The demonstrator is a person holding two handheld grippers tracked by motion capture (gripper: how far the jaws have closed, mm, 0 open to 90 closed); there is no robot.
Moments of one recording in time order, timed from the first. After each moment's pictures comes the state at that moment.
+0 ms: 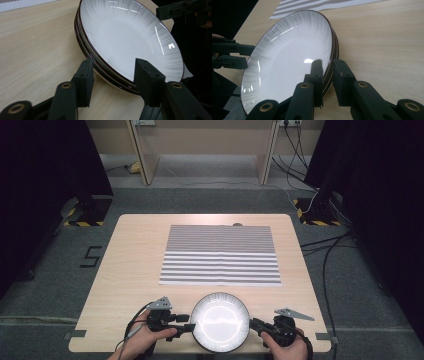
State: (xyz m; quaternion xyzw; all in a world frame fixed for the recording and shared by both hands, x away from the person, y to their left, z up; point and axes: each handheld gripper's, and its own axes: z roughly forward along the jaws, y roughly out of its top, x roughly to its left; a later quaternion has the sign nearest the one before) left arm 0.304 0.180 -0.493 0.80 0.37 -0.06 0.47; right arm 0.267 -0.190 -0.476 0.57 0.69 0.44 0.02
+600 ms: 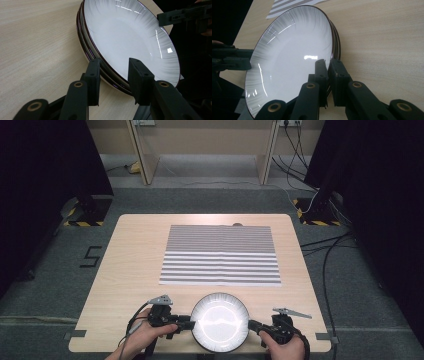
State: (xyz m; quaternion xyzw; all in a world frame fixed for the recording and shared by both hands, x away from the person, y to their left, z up) left arm 0.311 0.180 -0.489 0.79 0.40 -0.09 0.45; right arm 0.270 -0.184 -0.476 0.61 0.67 0.42 -0.02
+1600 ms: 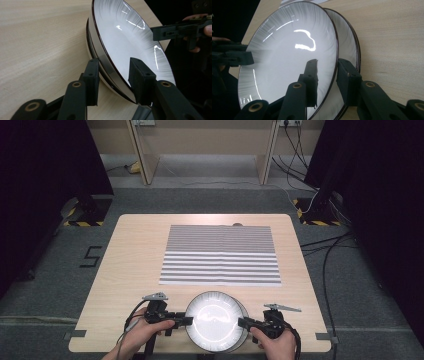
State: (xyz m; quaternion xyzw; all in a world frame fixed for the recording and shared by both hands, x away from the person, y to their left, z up) left arm 0.316 0.190 -0.490 0.75 0.45 -0.12 0.47; right arm 0.287 -0.168 -0.484 0.59 0.68 0.43 -0.05
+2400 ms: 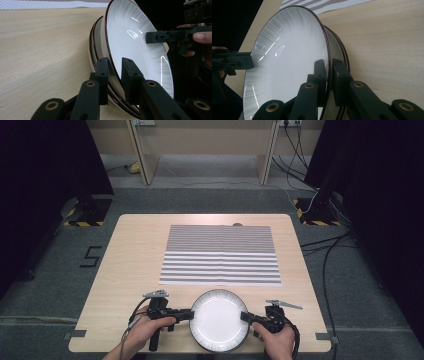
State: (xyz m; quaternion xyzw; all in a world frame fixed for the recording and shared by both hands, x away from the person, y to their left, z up) left arm 0.325 0.186 -0.493 0.74 0.44 -0.10 0.49; right arm 0.300 -0.172 -0.489 0.60 0.67 0.44 -0.03
